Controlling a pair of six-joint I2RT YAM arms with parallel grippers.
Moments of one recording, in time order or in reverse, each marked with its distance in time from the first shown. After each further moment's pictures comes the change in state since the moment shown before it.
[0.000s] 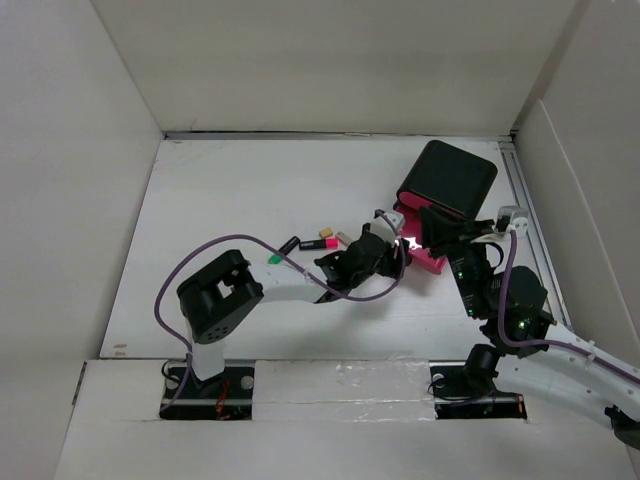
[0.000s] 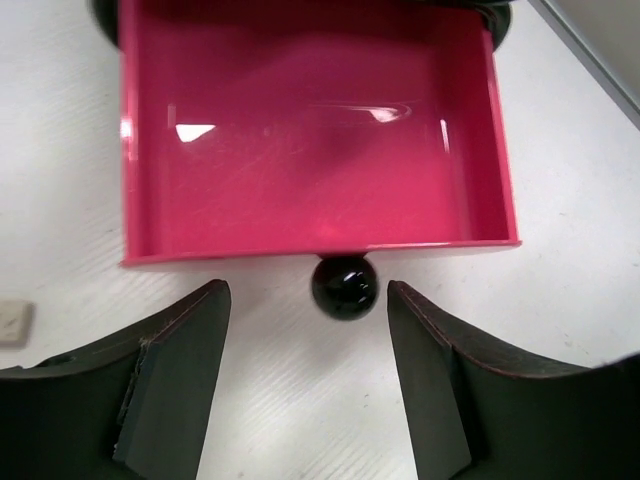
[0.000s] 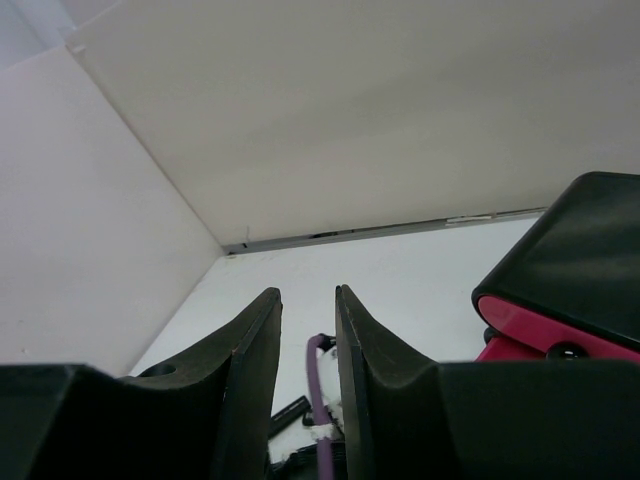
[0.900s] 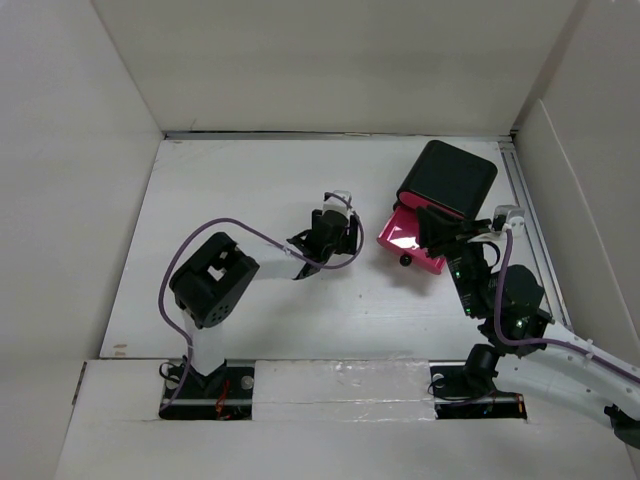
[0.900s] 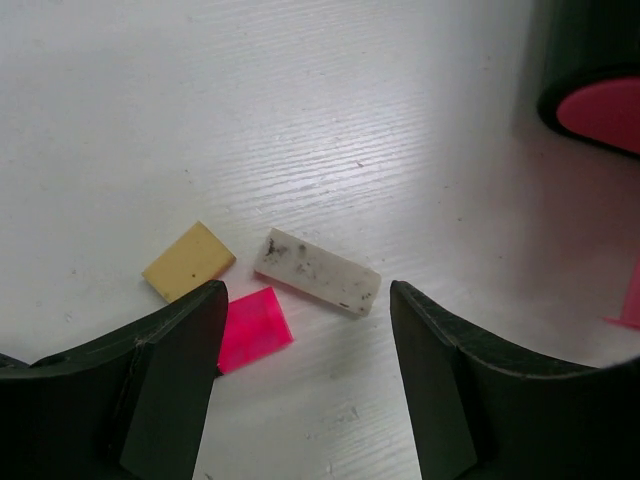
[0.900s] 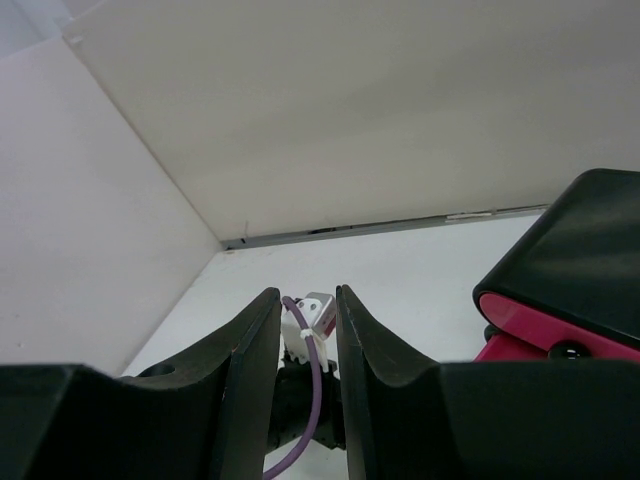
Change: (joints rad) left arm 0.267 0.001 -0.101 -0.099 -0.080 -0.020; right arm 0.000 0.013 0.000 0.000 -0.004 0.000
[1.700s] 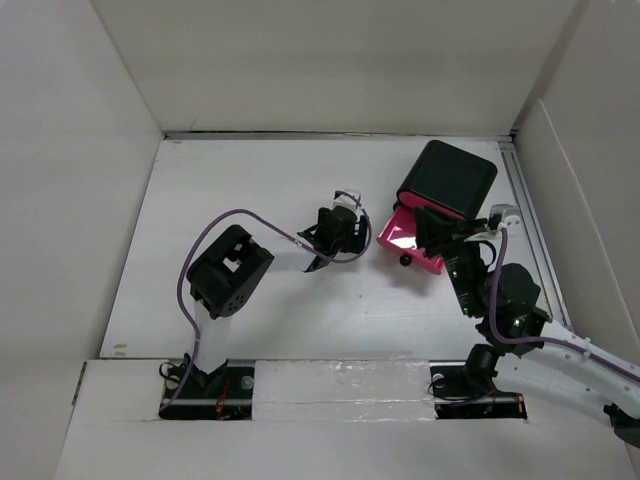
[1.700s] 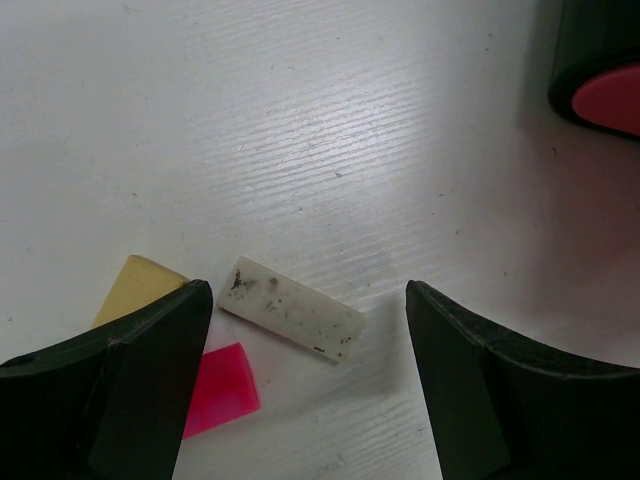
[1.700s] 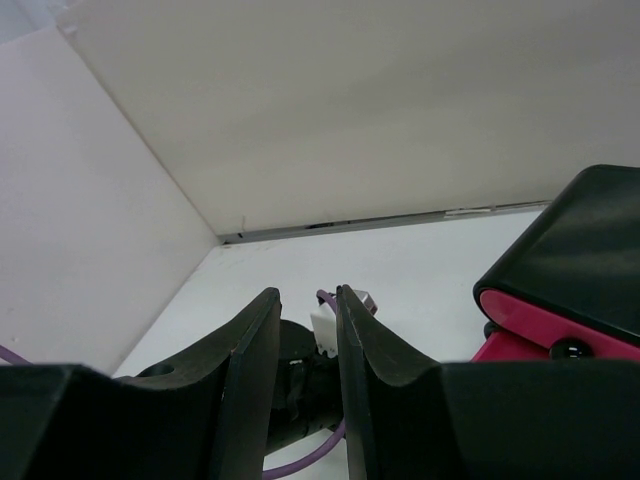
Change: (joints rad) left arm 0.015 0.125 0.124 -0.062 0.041 0.022; right arm 0.000 0.013 0.000 0.000 -0.002 0.000
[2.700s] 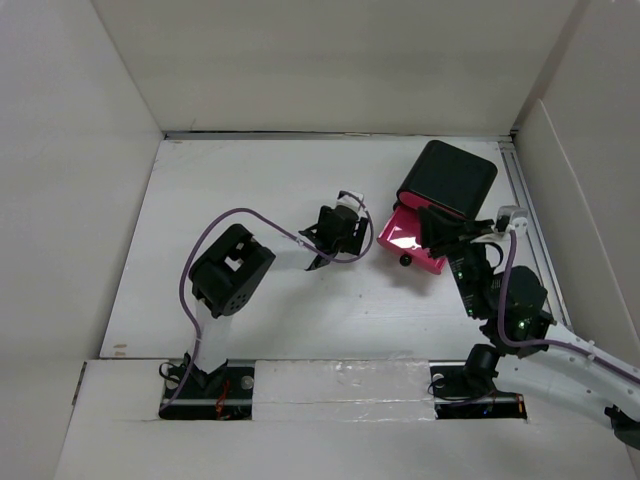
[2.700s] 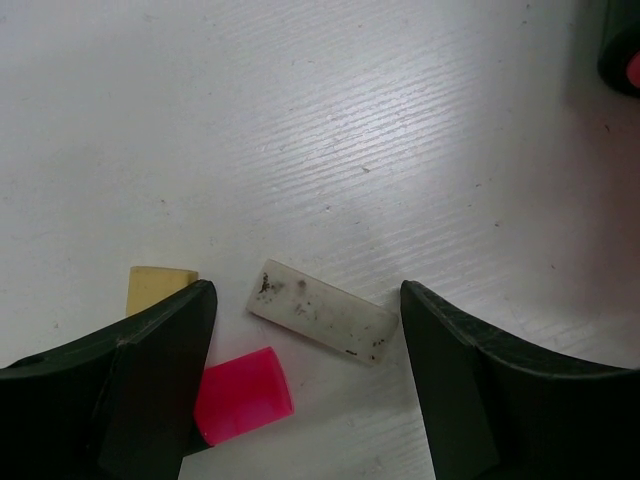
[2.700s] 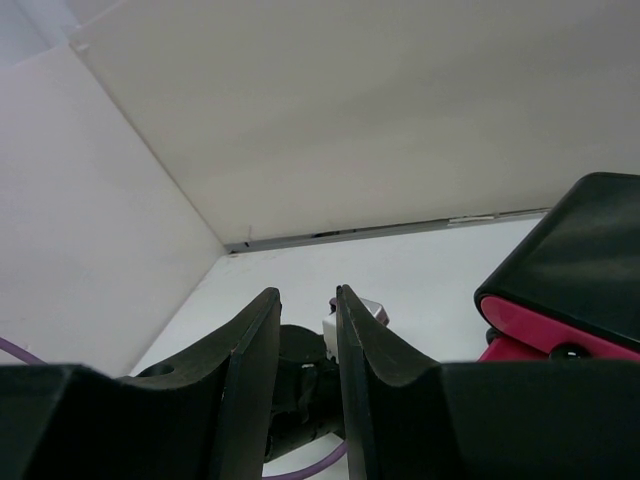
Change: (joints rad) left arm 0.000 0.016 0.028 -0.054 -0.030 0.097; right arm 0.000 -0.026 0.000 0.000 -0.001 0.000
